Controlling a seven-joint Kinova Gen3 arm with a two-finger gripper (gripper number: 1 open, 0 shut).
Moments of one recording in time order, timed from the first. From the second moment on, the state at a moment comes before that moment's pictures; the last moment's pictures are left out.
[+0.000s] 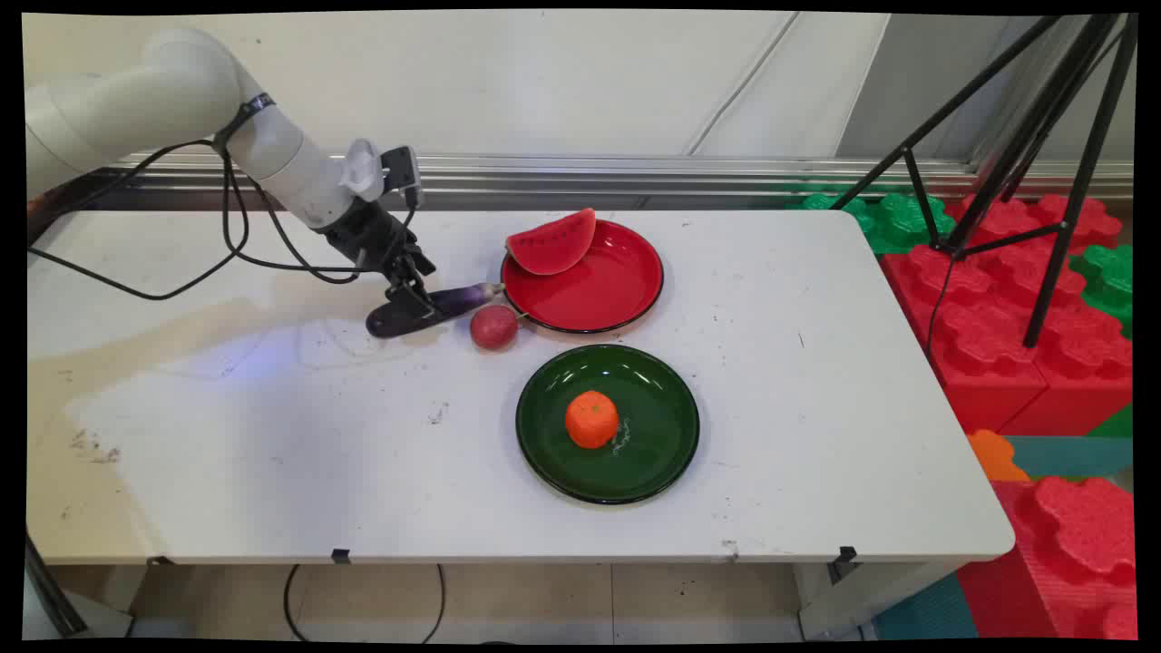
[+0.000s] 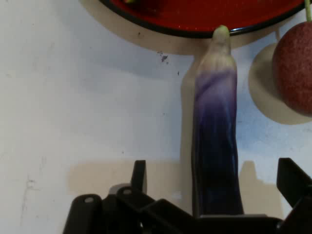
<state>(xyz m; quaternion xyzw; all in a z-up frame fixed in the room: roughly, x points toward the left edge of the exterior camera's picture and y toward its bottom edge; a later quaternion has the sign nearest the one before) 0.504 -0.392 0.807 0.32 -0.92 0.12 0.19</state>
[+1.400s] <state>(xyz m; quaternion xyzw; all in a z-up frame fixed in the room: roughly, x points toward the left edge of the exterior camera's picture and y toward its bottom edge) 0.491 -0.335 0.908 0.23 -0.92 0.11 0.29</state>
